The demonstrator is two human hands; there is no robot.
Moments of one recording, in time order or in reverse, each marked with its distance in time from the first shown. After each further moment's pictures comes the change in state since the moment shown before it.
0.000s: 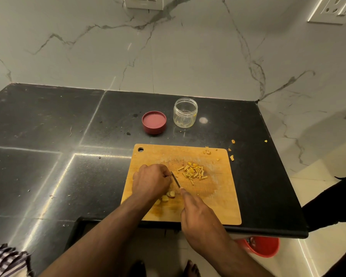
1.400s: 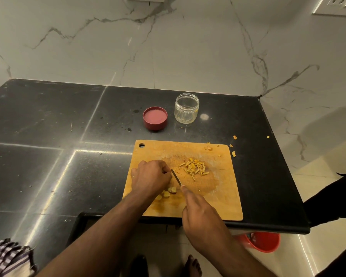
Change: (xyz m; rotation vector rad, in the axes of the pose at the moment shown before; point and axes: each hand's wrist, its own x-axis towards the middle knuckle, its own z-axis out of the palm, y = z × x) left_hand -0.003 -0.004 -0.001 -0.012 0.048 -0.022; right_hand -0.008 -0.003 0.000 0.020 0.021 0.004
